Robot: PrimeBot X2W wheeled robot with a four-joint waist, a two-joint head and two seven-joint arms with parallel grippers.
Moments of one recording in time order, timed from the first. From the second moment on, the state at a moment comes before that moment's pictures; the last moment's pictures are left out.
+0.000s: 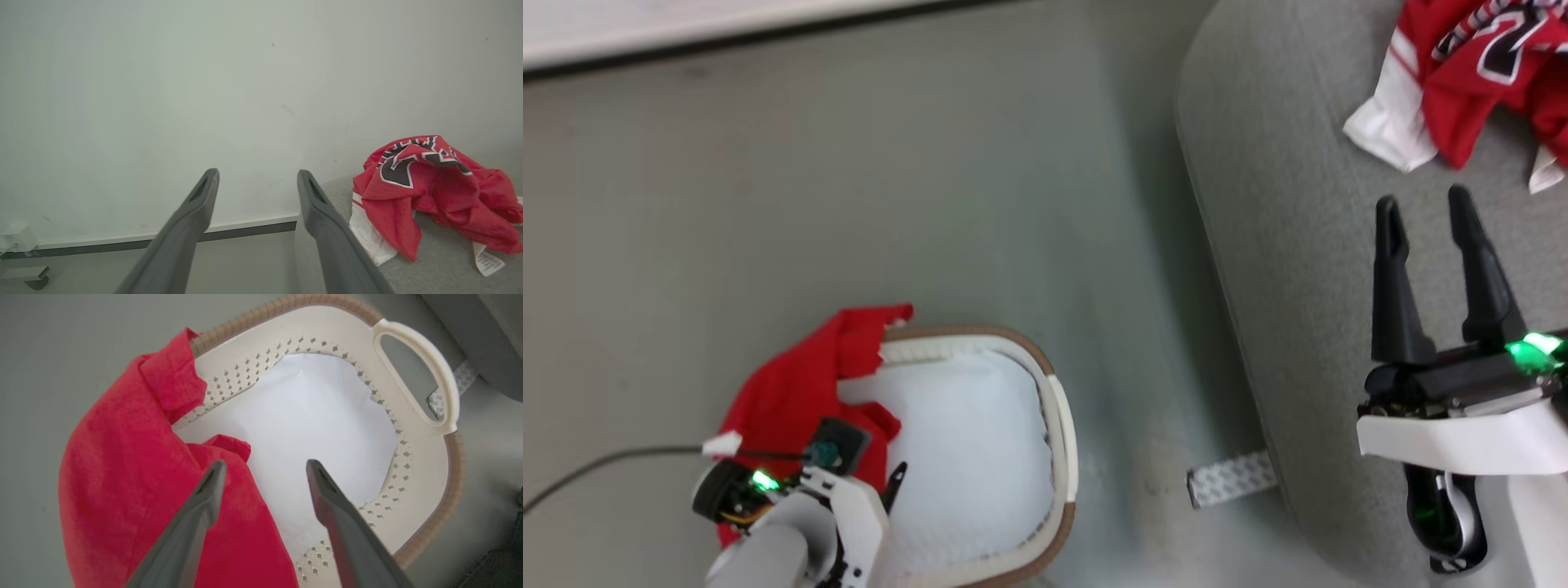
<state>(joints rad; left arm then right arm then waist) -0.55 0.24 -0.52 0.94 -0.15 -0.13 -0.10 -0.35 -0.07 0.12 -0.01 0.39 0.13 -0.26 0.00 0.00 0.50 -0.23</state>
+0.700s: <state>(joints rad) -0.84 0.30 -0.67 1.25 -0.11 -0.11 0.03 -0.43 -0.05 0.10 -0.10 0.43 0.13 -0.26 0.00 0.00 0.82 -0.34</state>
